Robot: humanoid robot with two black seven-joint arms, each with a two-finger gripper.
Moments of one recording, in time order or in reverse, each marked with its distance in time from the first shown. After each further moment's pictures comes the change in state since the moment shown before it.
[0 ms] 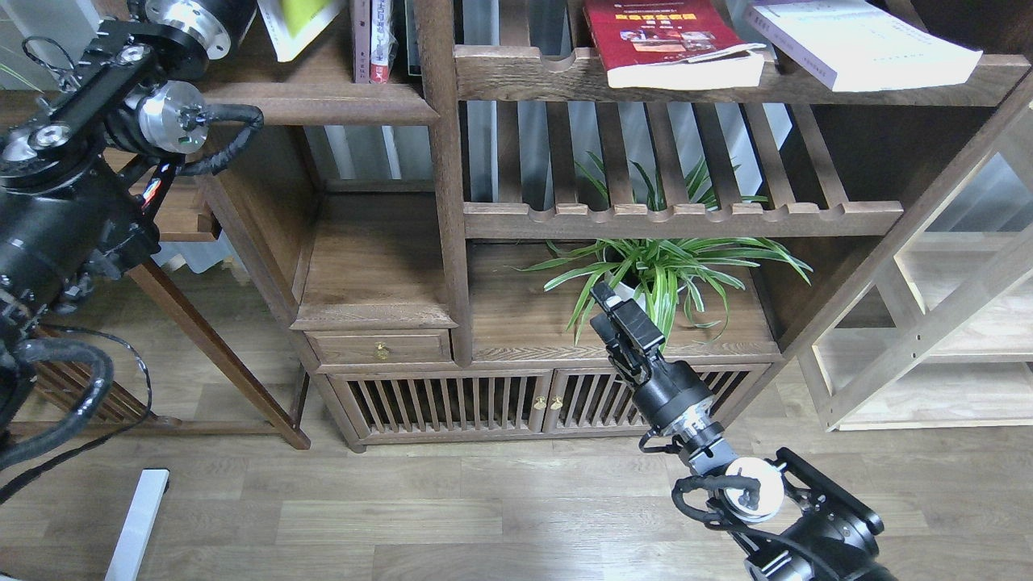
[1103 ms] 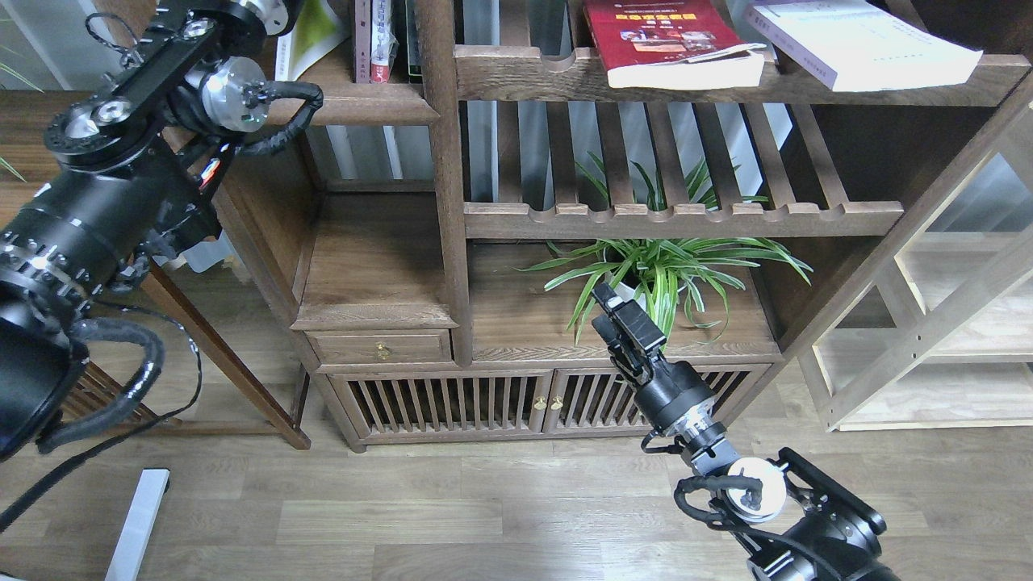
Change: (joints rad) left arm -0.080 -0.106 -0.005 0.001 -0.003 0.061 -0.003; right arm -0.001 -0.006 -0.004 0.000 0.000 0.000 0.000
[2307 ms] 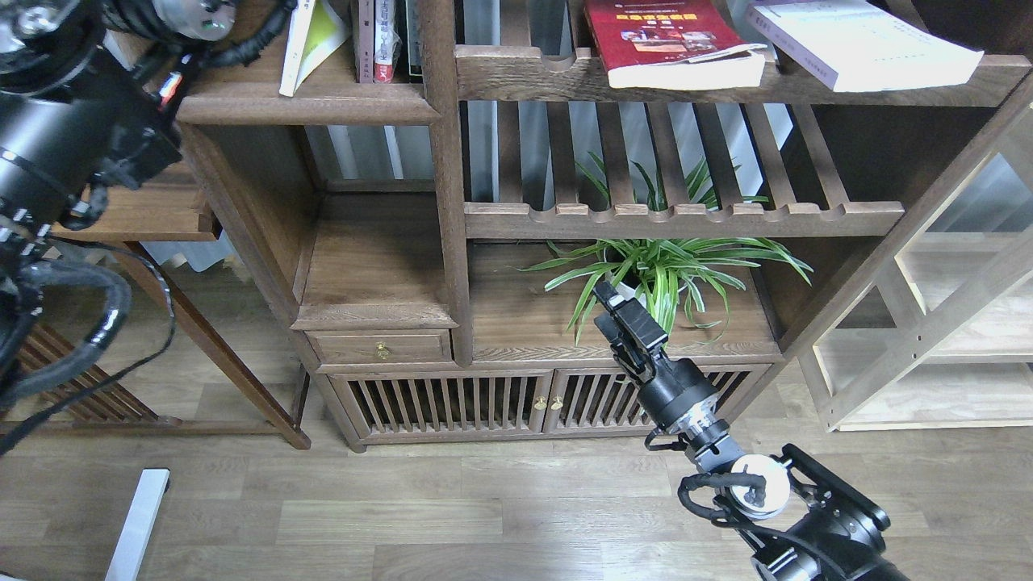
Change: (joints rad) left arm -0.098 0.119 -0.024 -0.122 -0.002 0.000 -0.052; right arm 0.013 -0.008 0.003 -0.006 -0.003 0.000 0.000
